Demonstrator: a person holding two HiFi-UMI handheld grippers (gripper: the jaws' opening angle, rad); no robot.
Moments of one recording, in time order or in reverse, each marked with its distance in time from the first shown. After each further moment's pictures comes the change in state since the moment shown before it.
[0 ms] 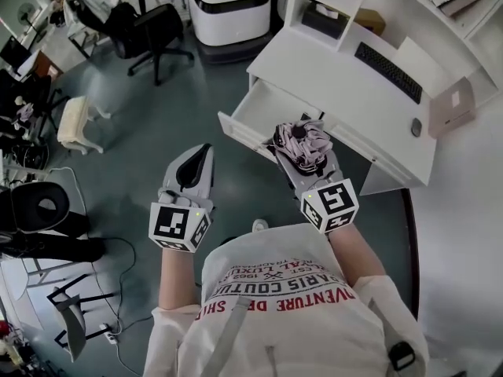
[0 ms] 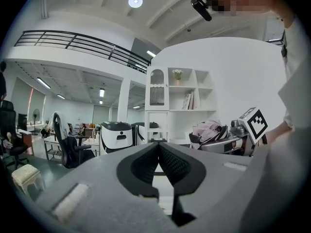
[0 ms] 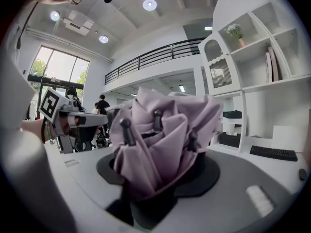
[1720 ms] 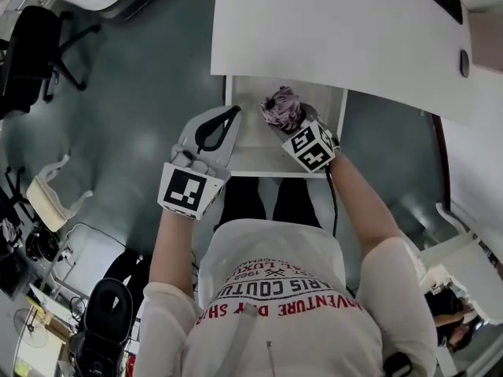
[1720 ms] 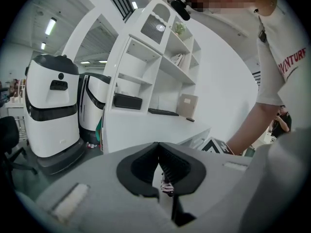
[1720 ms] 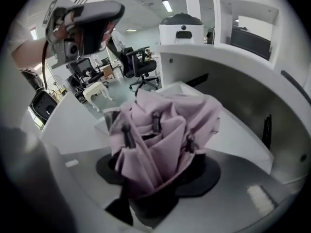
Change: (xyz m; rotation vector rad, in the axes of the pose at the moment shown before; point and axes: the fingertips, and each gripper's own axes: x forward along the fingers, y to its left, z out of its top) left arm 0.390 0.107 -0.239 -0.098 0.357 -0.740; right arm 0.289 -0.160 -0.374 0.214 0.877 -0.064
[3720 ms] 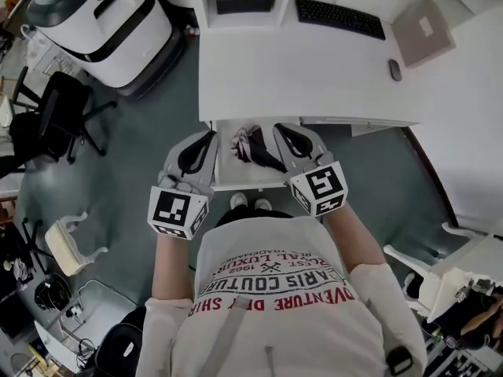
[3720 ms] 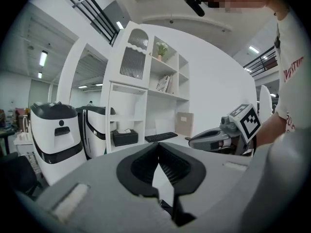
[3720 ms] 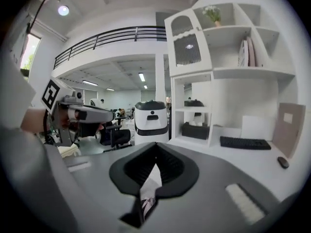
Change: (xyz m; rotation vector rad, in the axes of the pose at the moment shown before) left arm -0.070 -0.087 0.169 0.181 -0.134 0.070; right arm -0.328 0.006 0.152 0.131 -0.769 -0.372
